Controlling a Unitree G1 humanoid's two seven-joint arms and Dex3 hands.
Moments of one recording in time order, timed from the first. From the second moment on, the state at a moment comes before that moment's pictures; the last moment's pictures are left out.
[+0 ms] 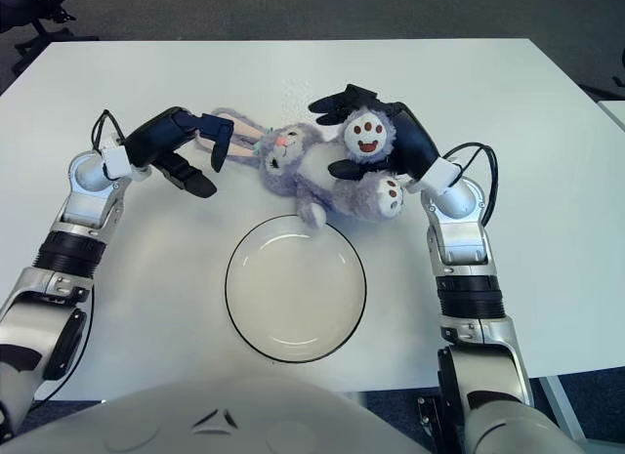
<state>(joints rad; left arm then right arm) -0.50 0.39 -0.13 0.29 -0.17 -0.66 -0.74 -0.33 -0.38 -0.05 0.02 0.11 -0.41 0.52</state>
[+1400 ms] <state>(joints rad) -0.63 0.41 -0.18 0.47 0.15 -0.68 -0.60 -0.33 -0.35 -0.12 -0.01 0.34 -0.28 0.62</state>
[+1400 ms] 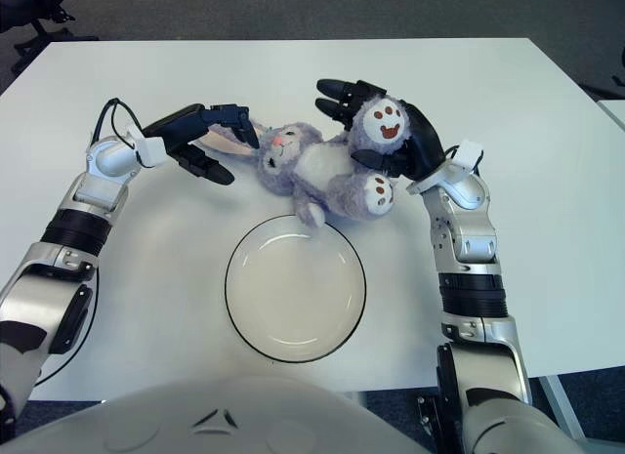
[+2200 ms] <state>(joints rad) -0.63 0.41 -0.19 0.44 0.15 -0.63 -0.60 -0.38 -0.49 -0.27 0.07 0.54 -0.20 0.82</state>
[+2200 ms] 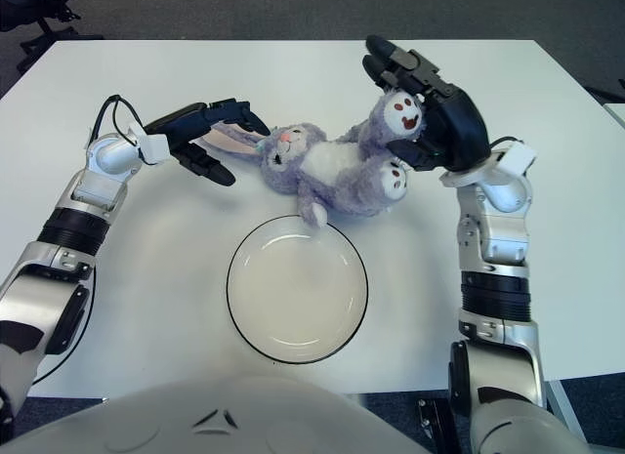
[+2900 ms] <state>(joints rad) -0.63 0.38 -0.21 0.46 0.19 -0.60 -0.56 -0.43 -0.49 -0.28 0.21 0.54 -0.30 0.96</state>
